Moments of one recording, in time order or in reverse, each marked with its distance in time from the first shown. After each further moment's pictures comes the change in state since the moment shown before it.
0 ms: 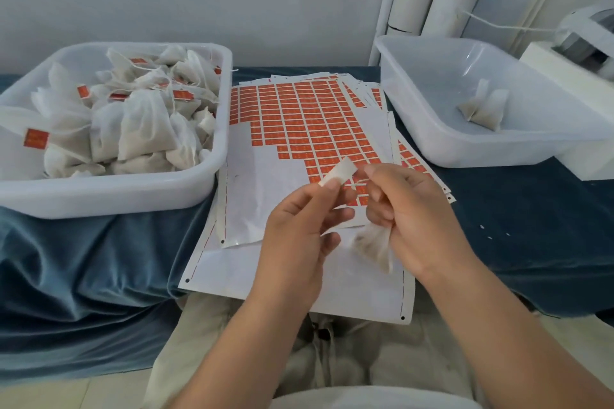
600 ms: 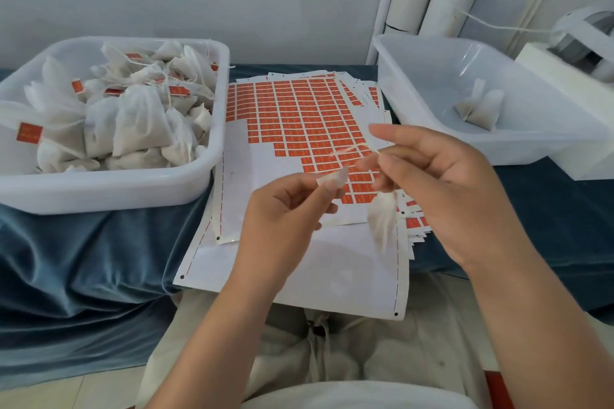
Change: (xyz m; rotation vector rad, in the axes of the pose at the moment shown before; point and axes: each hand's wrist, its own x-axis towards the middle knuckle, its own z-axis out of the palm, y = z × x) left_hand 0.003 0.015 -0.013 0.488 0.013 0.327; right_hand -0.016 -0.044 -0.022 -0.372 -0.061 -0.291
